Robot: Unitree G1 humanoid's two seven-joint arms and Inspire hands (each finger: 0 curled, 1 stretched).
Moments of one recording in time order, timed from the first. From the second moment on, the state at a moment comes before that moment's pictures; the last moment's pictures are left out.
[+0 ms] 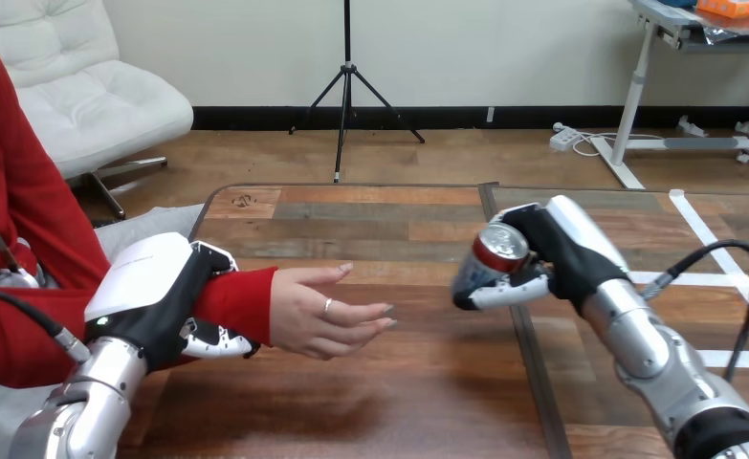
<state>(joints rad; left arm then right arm) -0.13 0.52 -0.15 0.24 0.61 -0.14 0.02 -0.64 -0.34 0.19 1.10 -0.40 -0.44 -0.04</state>
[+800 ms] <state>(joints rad) -0.16 0.47 -0.15 0.24 0.62 -0.12 0.00 -0.64 -0.25 0.20 1.05 -0.41 -0.43 -0.01</state>
